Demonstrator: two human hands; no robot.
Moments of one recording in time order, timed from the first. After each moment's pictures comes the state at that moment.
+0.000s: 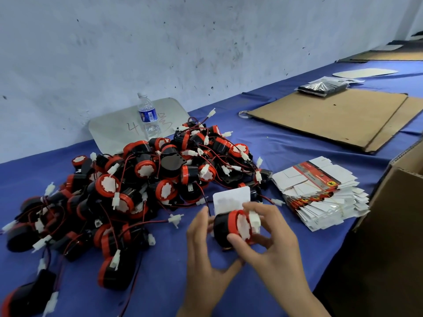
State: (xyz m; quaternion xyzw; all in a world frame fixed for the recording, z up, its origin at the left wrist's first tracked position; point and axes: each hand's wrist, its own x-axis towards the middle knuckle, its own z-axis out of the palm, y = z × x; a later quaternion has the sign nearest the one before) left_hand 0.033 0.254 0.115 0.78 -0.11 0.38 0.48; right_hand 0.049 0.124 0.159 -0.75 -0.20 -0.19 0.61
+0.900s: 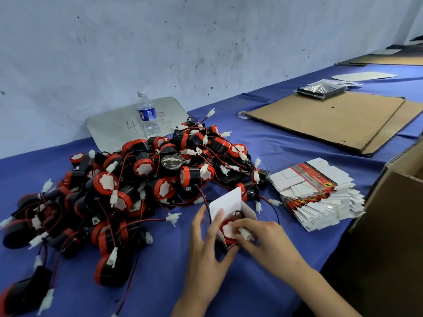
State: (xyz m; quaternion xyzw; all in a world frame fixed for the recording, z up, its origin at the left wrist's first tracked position) left_hand 0.046 0.260 0.089 0.87 -0.06 0.26 0.41; right_hand 0.092 0.101 0.129 -0.88 -0.29 -0.09 0.36
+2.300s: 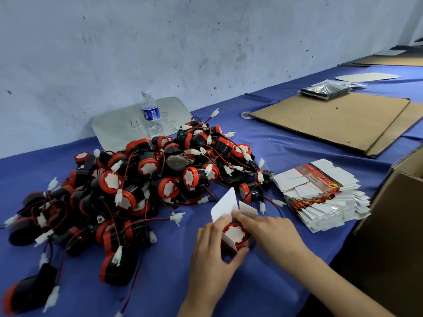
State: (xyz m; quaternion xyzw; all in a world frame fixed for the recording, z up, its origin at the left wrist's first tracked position) left_hand 0.042 0.255 0.096 0.90 -0.03 0.28 0.33; right_hand 0.108 0.106 0.138 -0.93 -0.32 -0.16 0.02
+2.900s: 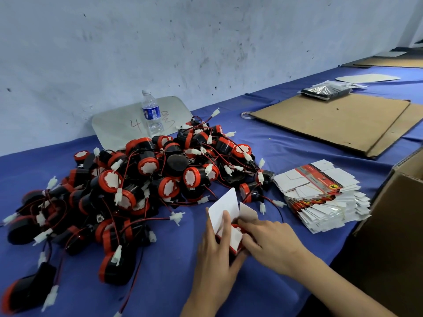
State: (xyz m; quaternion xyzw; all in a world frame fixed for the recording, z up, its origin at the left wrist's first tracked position) left_hand 0.045 0.254 0.084 0.94 -0.02 0.15 0.31; right_hand 0.105 0.105 0.135 -0.95 -0.30 -0.04 0.12
